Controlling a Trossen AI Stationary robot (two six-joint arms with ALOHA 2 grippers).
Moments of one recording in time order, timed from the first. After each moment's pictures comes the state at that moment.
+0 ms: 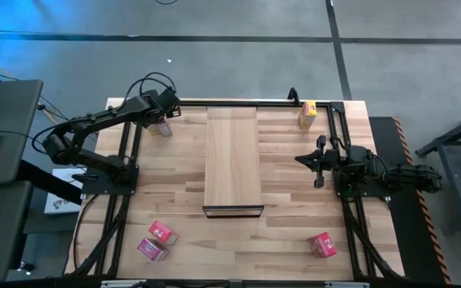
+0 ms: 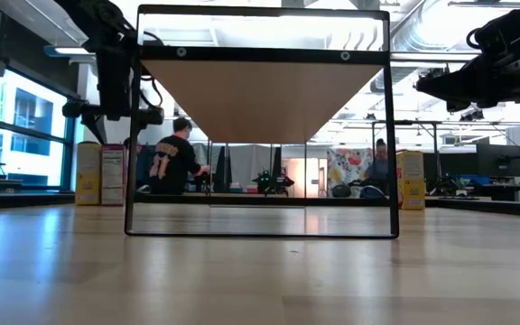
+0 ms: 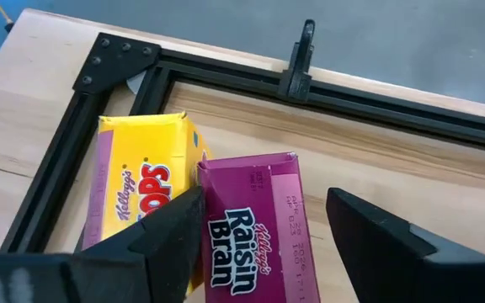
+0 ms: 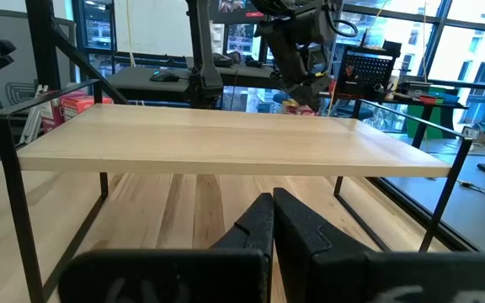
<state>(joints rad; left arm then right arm) 0.72 1.34 0.91 -0.80 -0.57 -0.99 -0.11 0.01 0.01 0.02 0.01 -0.11</state>
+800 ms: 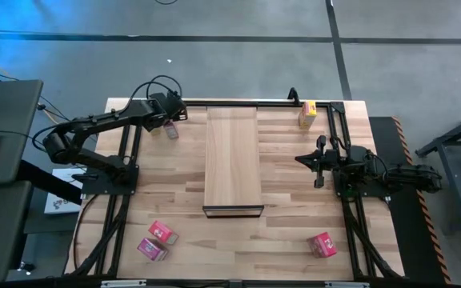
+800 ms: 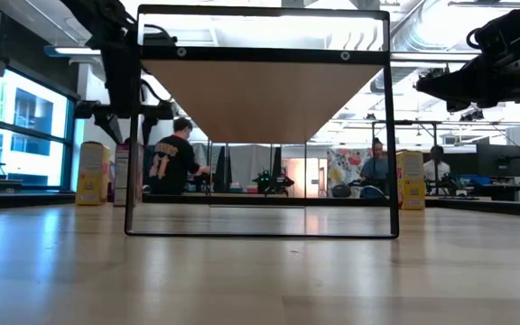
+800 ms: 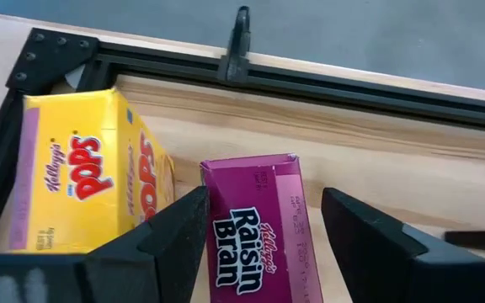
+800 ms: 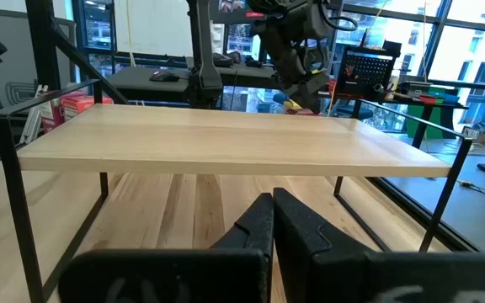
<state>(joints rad) 0.63 1.34 0.90 -0.74 -0.55 -0.99 -0.11 0.01 0.01 0.02 0.01 -0.11</state>
